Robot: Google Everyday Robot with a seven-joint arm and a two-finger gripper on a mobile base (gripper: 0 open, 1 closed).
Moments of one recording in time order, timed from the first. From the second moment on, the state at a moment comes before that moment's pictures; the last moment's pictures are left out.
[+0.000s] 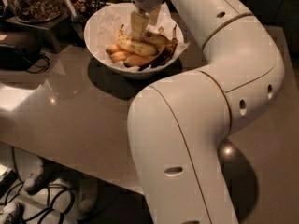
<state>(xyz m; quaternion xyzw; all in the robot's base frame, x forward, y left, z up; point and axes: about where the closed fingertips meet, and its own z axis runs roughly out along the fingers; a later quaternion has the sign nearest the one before) 0.741 -0.005 0.937 -0.48 0.86 -0.03 0.15</state>
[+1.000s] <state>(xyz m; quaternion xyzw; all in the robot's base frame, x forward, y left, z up) 0.743 -0.011 0.931 -0.48 0.87 -0.04 0.14</state>
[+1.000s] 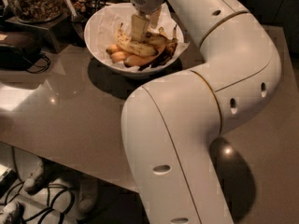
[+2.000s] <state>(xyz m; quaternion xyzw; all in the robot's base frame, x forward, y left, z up) 0.744 -0.022 0.928 -0.48 0.86 -0.03 0.14</state>
